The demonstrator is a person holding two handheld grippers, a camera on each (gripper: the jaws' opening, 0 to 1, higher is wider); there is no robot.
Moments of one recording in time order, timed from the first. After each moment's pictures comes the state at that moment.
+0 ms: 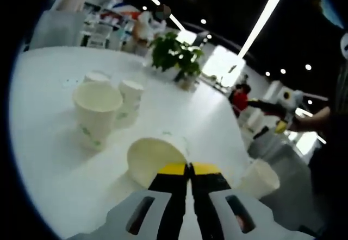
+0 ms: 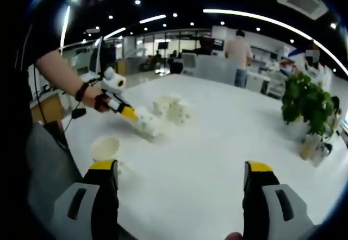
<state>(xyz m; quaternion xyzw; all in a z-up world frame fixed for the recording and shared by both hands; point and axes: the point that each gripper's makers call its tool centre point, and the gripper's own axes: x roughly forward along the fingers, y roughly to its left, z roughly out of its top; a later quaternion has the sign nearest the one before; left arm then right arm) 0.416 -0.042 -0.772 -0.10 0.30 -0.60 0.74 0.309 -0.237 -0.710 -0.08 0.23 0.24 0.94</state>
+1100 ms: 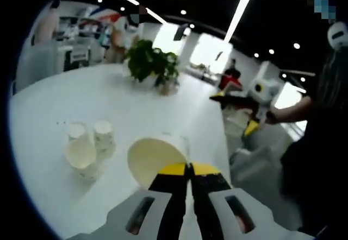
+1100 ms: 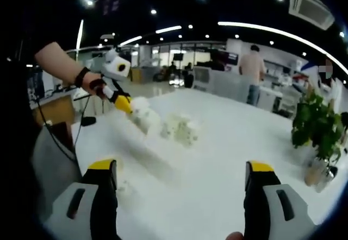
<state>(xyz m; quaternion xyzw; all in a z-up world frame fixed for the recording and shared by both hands) 0.375 -0.055 -0.667 -0.01 0.29 -0.64 0.72 0.333 -0.220 -0.667 -0.09 0.18 0.30 0.93</state>
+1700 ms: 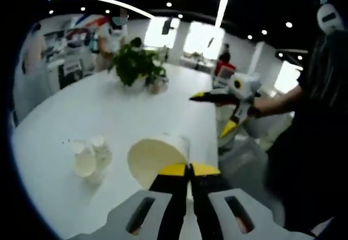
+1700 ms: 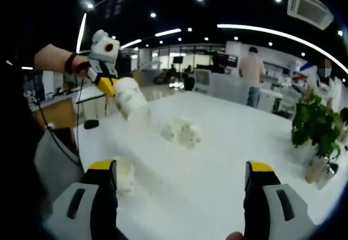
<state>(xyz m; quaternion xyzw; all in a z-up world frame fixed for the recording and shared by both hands) 0.321 -0.053 -0.605 0.10 0.28 -0.64 0.71 0.318 -0.216 -0.665 -0.08 0.17 0.30 0.93</state>
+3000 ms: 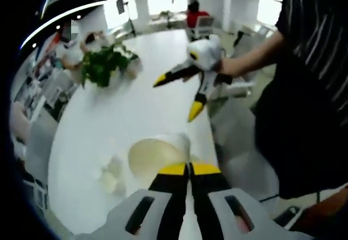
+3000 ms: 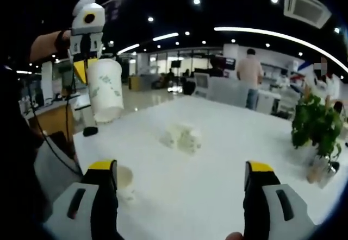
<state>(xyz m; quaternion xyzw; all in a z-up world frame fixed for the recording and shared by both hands) 0.274 -0.063 -0.582 0.34 0.28 -0.66 0.61 0.325 -0.212 -0.655 -0.06 0.16 0.30 0.94</state>
